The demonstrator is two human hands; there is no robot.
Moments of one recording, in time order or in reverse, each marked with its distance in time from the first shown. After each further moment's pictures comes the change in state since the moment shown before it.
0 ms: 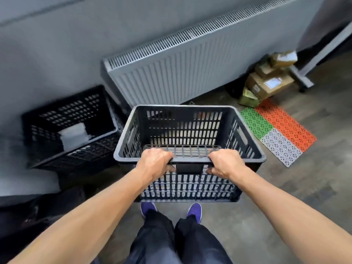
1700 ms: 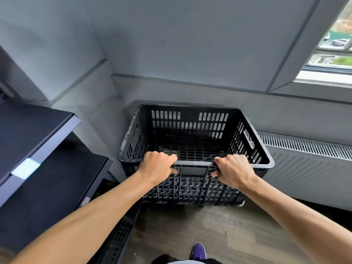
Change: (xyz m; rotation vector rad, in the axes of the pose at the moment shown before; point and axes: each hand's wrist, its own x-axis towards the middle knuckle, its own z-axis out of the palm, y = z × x) left_hand -0.249 -0.319 -0.060 0.059 0.359 -0.715; right_hand 0.131 -0.357 -0.248 -0.367 0.512 -0.669
